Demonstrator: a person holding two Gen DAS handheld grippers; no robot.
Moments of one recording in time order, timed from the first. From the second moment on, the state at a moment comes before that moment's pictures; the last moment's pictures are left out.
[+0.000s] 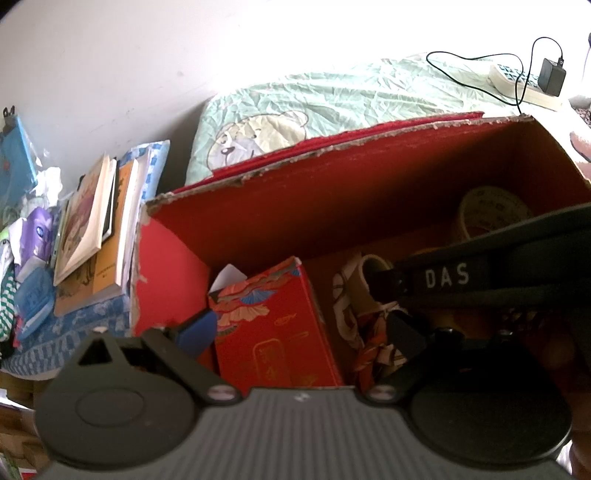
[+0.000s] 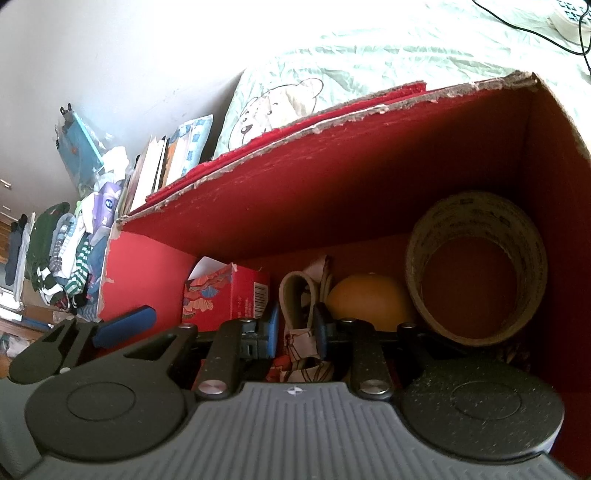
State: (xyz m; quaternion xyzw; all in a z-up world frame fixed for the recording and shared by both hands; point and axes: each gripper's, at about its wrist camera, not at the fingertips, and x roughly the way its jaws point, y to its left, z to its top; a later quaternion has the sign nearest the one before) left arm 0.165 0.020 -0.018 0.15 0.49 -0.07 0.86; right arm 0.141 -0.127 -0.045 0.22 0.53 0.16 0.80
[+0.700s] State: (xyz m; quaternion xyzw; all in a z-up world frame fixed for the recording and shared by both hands) left arm 0.165 0.021 -0.016 0.14 0.49 -0.07 0.86; right arm 0.136 -0.131 -0.040 0.23 0.51 0.14 0.81
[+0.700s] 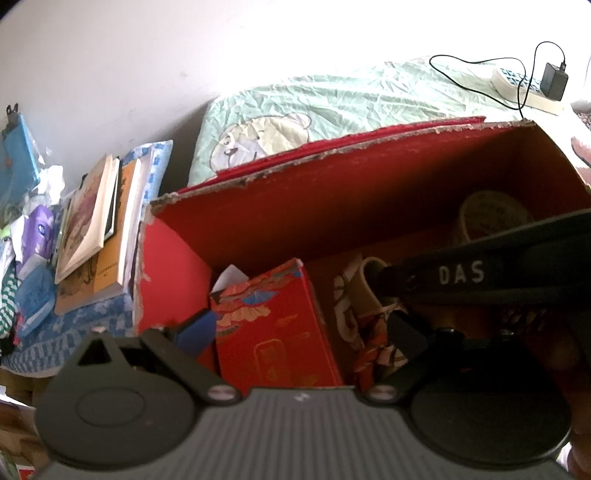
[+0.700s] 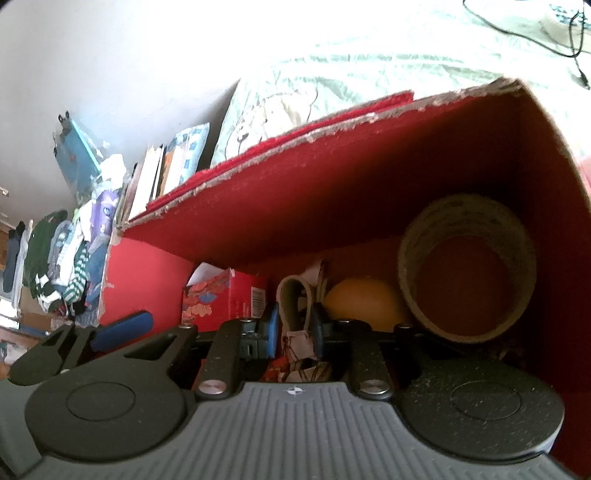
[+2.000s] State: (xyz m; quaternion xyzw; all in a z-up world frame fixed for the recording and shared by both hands) left arm 0.089 0.040 0.036 0.10 0.47 -0.05 0.88; right arm 0.033 -0.133 0.036 0.08 0.42 0.01 0.90
